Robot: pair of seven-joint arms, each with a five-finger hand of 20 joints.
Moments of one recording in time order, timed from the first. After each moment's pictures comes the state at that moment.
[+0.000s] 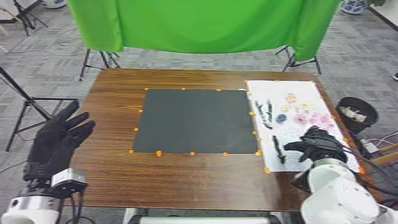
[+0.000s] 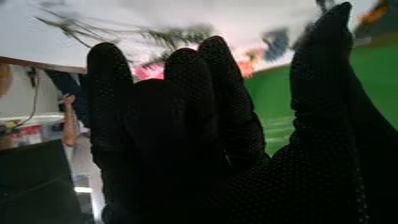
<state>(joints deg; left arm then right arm) 142.8 -33.7 -97.8 -127.9 19.4 22.6 39.9 -103.3 -37.6 66.4 -128.4 -123.0 2.8 67.8</state>
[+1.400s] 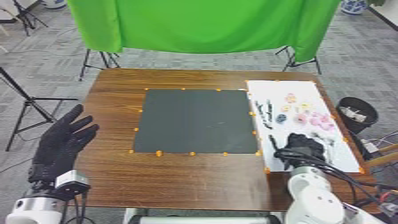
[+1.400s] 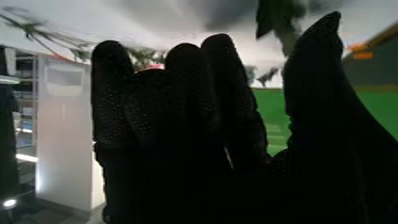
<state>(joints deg) 141.7 -35.1 -96.4 -127.5 20.2 22.2 38.1 -94.9 -38.3 51.5 -123.5 -133.3 -2.7 68.9</state>
